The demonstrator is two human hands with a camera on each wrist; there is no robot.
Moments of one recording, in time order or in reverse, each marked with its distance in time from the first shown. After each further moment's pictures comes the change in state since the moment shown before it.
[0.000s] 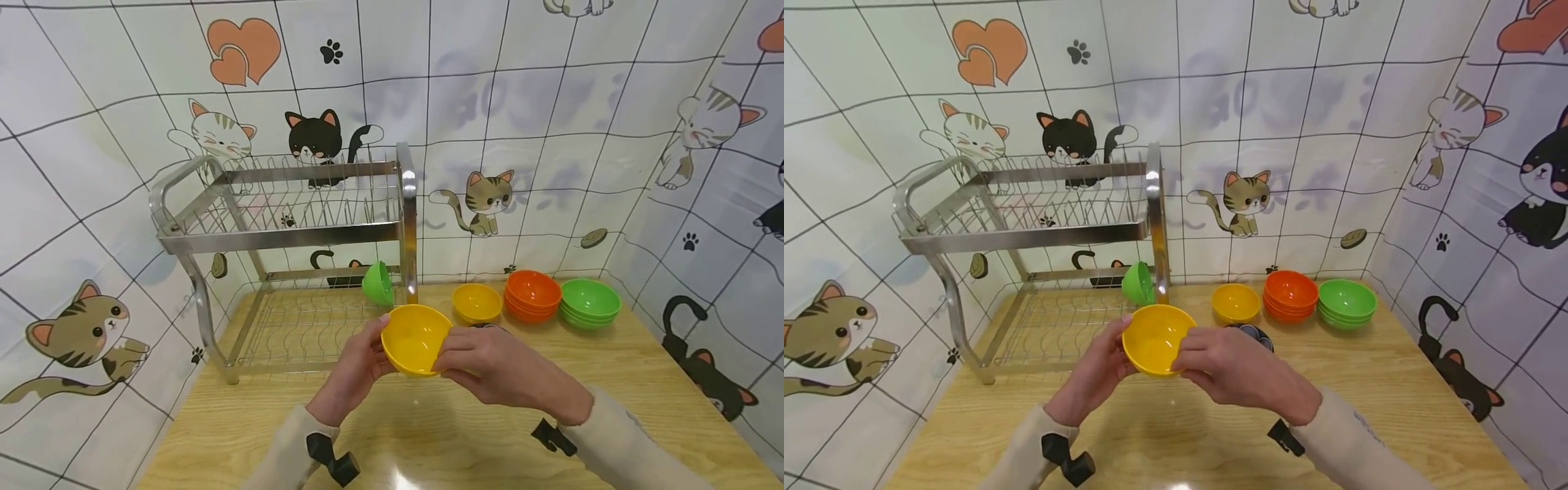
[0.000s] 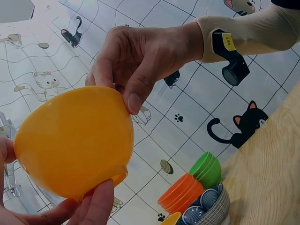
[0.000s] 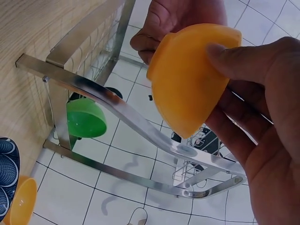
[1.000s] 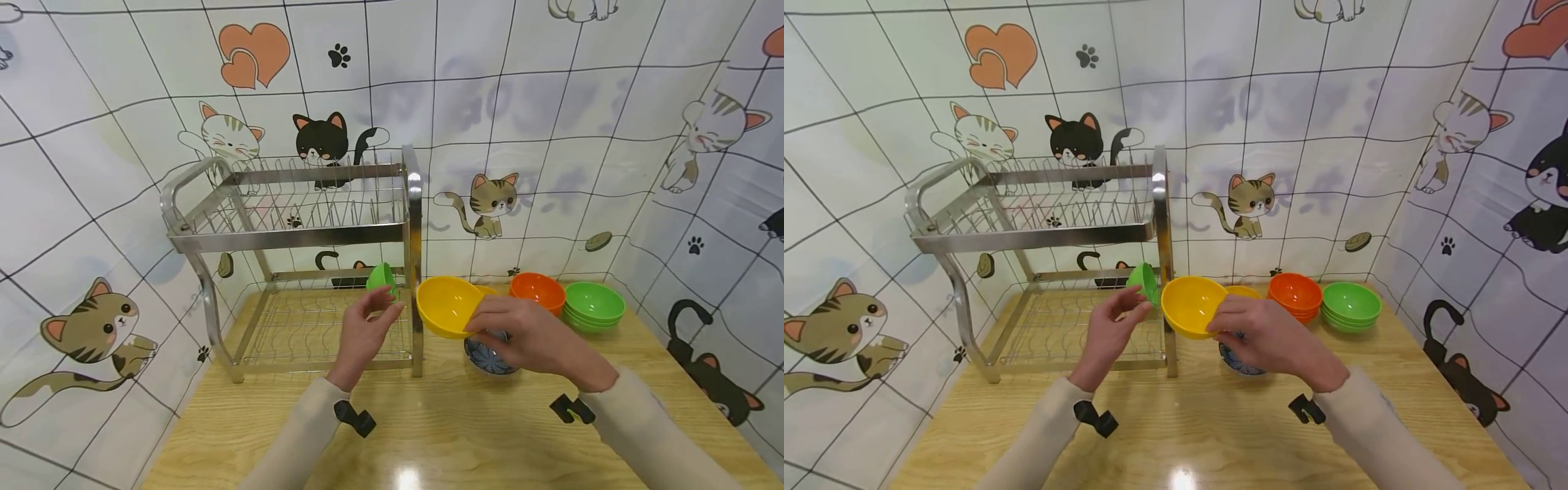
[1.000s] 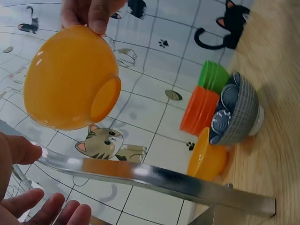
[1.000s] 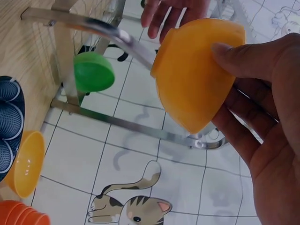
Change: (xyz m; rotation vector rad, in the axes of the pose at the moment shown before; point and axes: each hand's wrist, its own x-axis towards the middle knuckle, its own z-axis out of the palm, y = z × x) left_hand 0.045 -0.001 -0.009 0.325 0.347 0.389; right_hand -0.021 0.042 -0.019 -0.034 0.077 0.090
